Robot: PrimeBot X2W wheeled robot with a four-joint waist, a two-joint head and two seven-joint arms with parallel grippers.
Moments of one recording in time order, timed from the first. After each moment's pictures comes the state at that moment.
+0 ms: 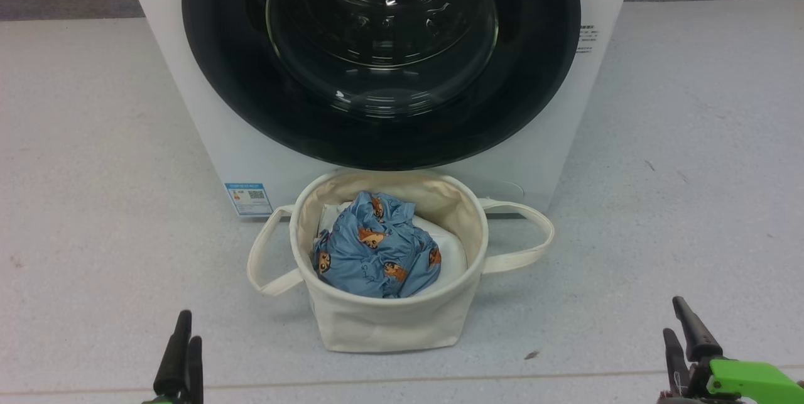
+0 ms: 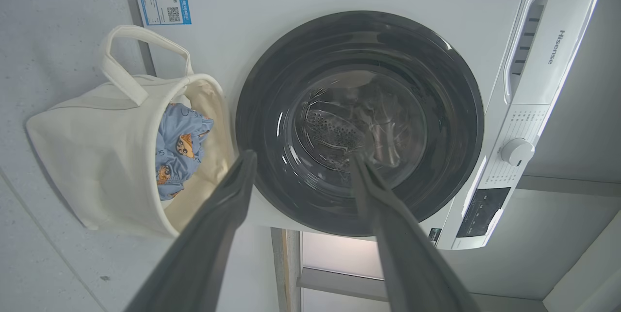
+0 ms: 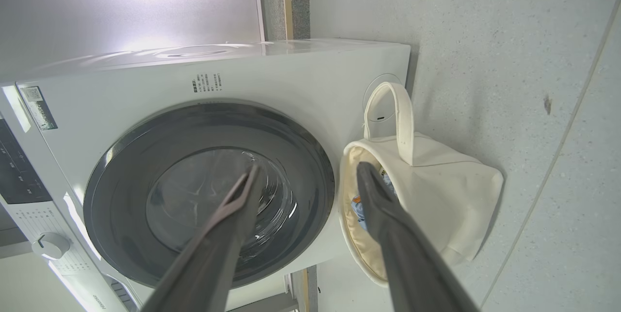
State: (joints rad) left arm -0.01 0.03 0.08 0.33 -1.59 -0.11 0.06; right arm -0.02 -0.04 -0.14 0.33 1.57 0.13 0.07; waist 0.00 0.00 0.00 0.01
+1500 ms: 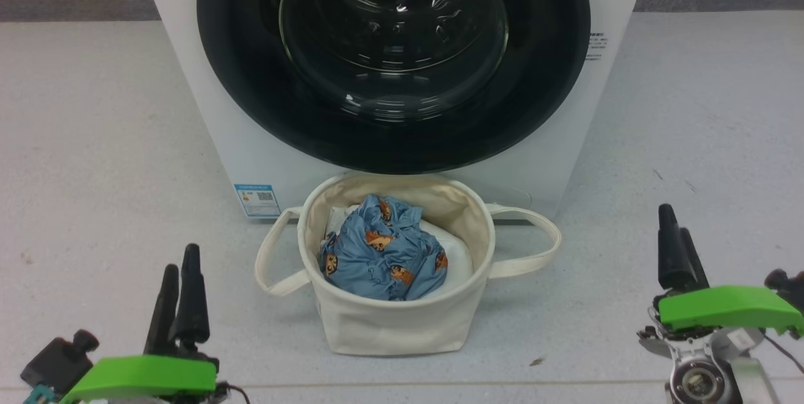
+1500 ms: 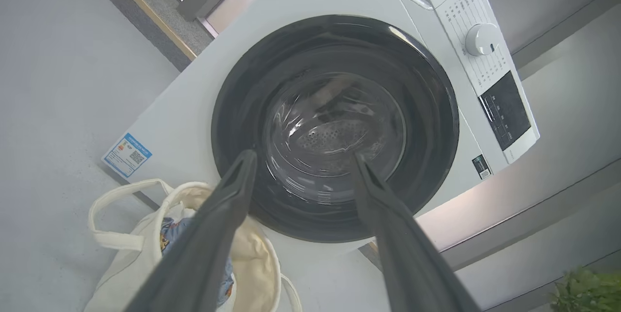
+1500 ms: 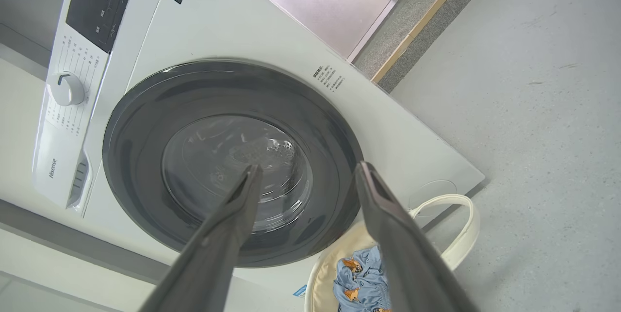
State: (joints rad) left arm -0.02 0.04 0.04 0.07 -0.95 -0.01 -0.06; right arm -0.11 -0.04 -0.05 0.15 0.97 0.13 -0.06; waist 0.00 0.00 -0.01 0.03
